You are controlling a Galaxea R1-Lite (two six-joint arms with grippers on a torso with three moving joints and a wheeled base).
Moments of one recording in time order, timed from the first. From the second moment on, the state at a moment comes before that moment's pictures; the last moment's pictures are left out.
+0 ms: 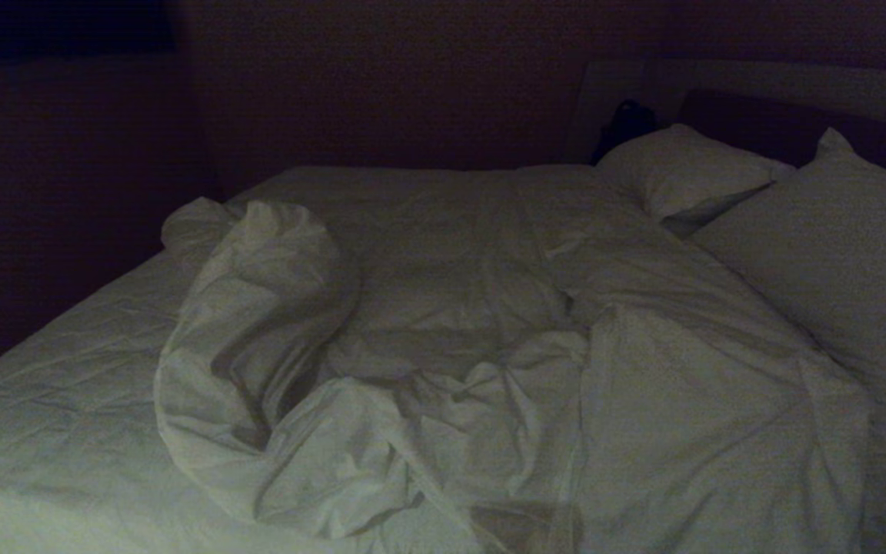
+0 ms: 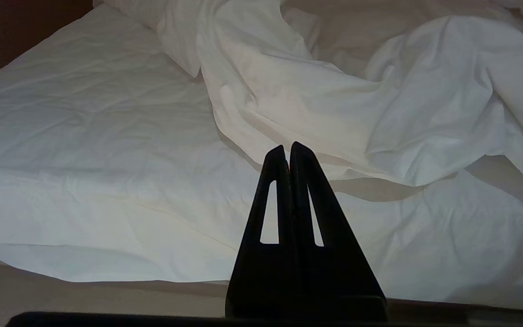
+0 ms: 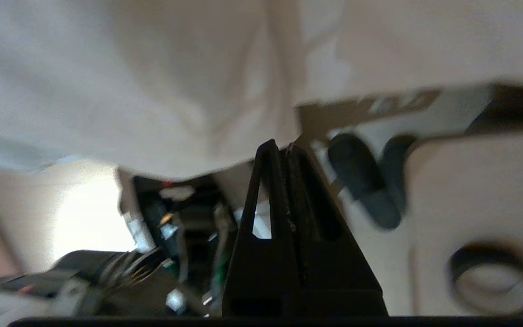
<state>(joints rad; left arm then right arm) 0.00 0.00 -0.02 0.05 0.01 0.00 -0.94 1.99 -0.69 0.18 0.56 -0.56</state>
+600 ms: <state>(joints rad) 0.00 0.00 -0.02 0.05 0.01 0.00 -0.93 2.06 -0.69 0.03 0.66 -0.67</state>
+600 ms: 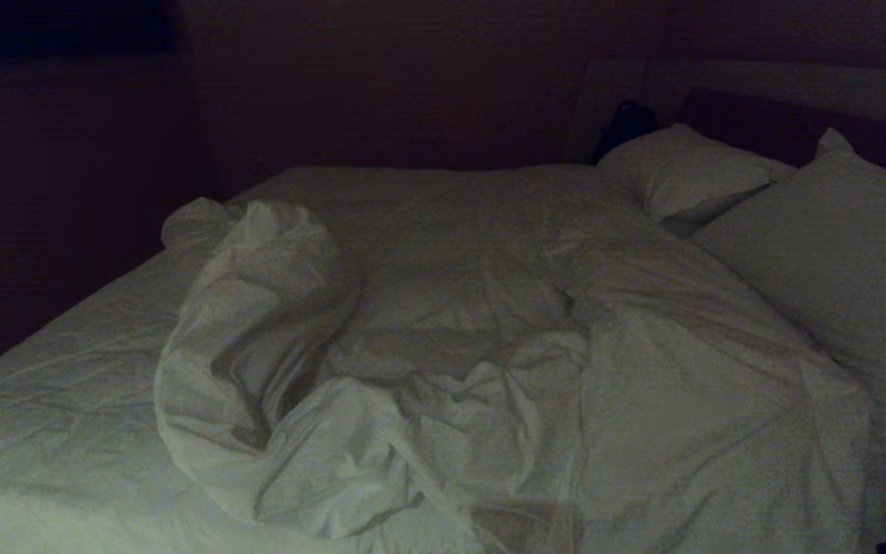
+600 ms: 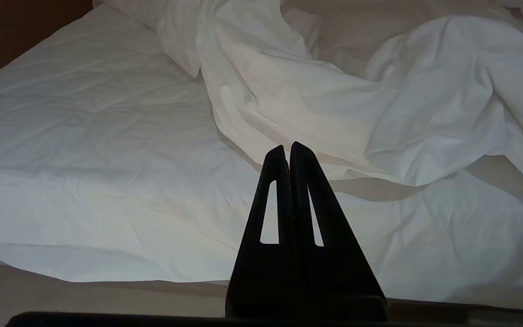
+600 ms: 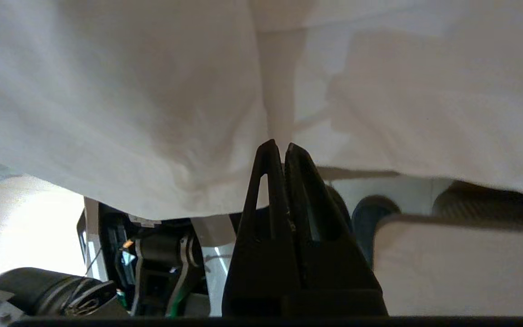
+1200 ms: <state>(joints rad) 0.00 0.00 -0.02 0.05 0.01 0.00 -0.93 2.06 -0.63 -0.03 0.71 -0.72</state>
